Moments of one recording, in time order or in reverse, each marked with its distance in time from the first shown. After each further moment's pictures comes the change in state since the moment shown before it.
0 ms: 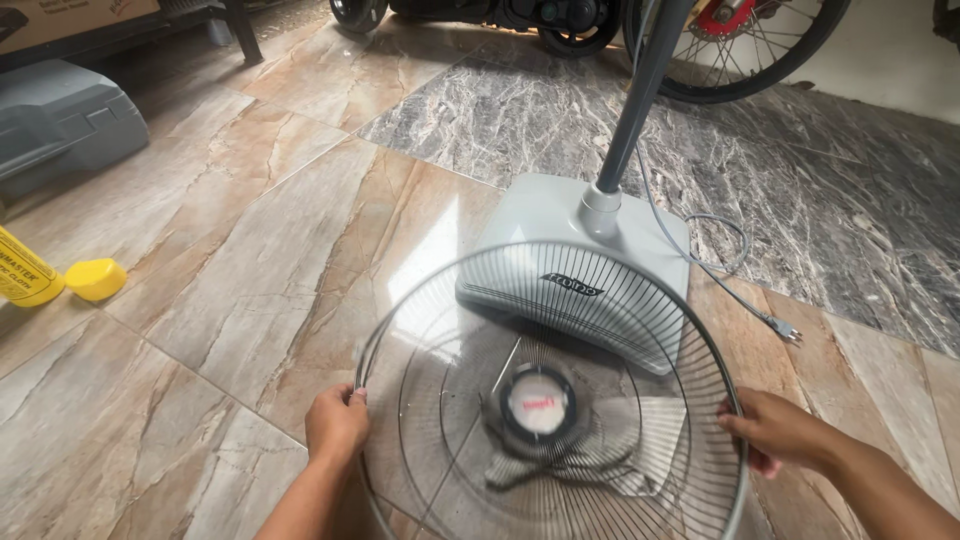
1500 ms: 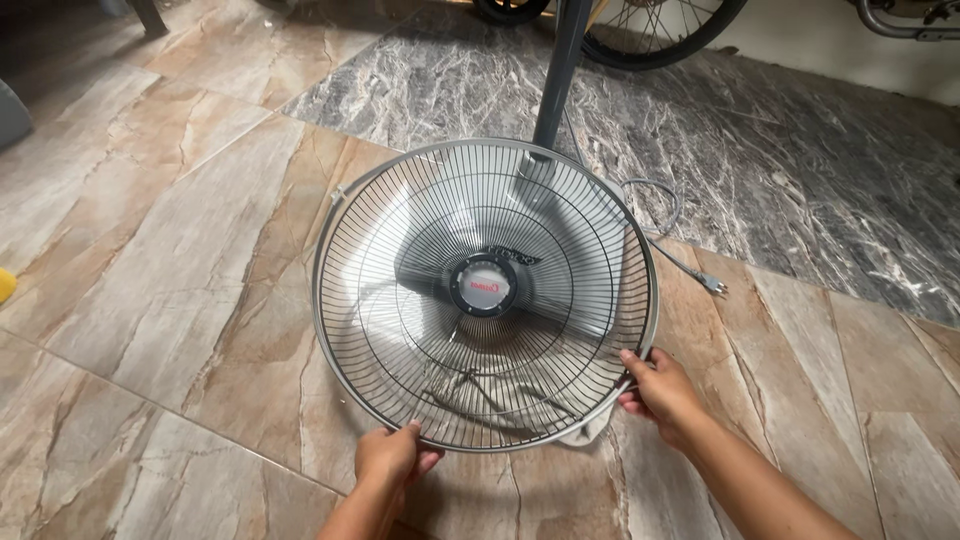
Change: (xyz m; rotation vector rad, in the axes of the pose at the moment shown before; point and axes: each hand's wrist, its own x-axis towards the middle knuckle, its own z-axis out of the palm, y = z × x) left_hand -0.123 0.056 0.070 -0.604 -0.473 -0.603; right_hand -0.009 -0.037 0.081 0.798 0.403 0.052
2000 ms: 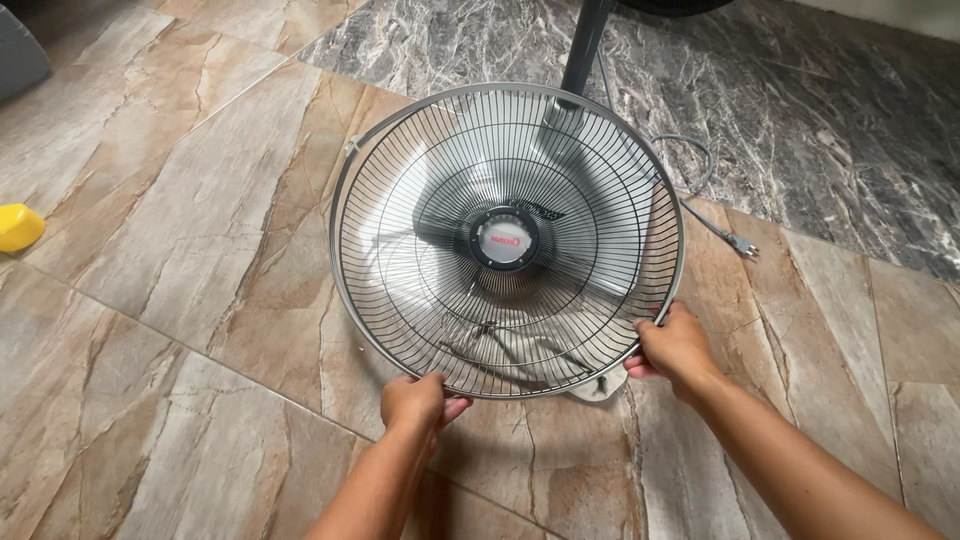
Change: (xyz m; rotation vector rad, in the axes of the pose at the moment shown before) left_hand -0.037 0.010 0.013 -0.072 0.066 0.005; right_hand -0.042 -0.034 0.020 -0.198 0.039 -0.045
